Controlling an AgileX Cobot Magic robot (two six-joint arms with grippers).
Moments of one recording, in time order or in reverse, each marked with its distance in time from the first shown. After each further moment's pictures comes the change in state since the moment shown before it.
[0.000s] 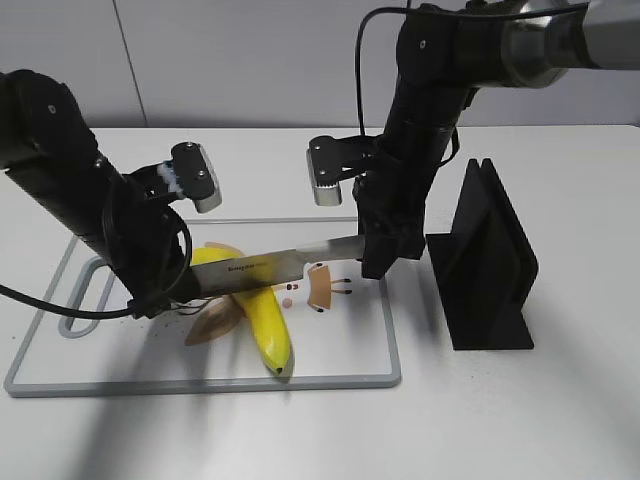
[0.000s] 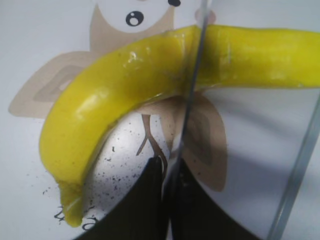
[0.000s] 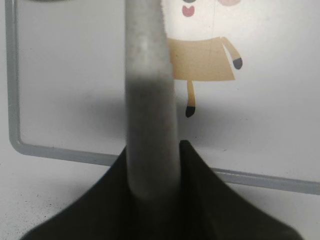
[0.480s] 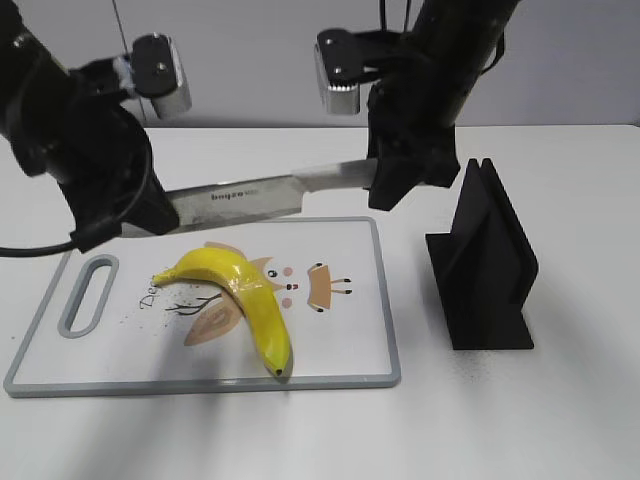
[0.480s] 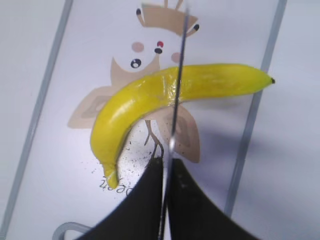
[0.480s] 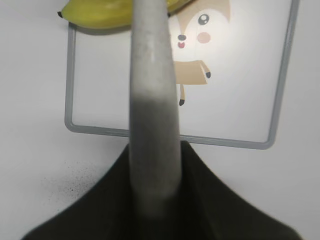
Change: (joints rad) left arm 0.000 -0.233 -0.114 0.062 0.270 -0.019; right arm 0.006 -0.229 -0.020 0.001 0.108 0.028
